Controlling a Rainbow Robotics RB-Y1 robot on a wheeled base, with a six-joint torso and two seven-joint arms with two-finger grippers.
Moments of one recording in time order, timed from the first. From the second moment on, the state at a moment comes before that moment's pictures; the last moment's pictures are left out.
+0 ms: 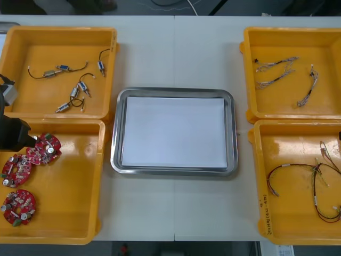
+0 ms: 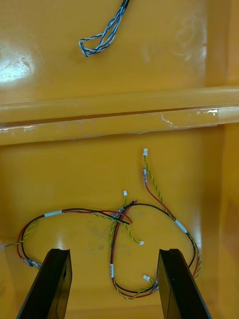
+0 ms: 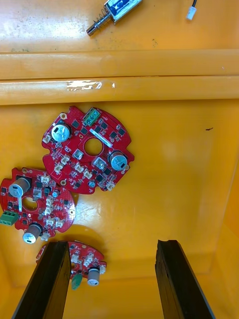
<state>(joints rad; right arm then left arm) -0.19 -0.67 -0.46 -2.12 -0.75 1.92 1.41 -0.17 0.93 0.16 -2.11 0.97 1.77 -1.17</state>
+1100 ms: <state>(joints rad) -0.19 -0.67 -0.46 -2.12 -0.75 1.92 1.41 -0.17 0.93 0.16 -2.11 0.97 1.77 -1.17</state>
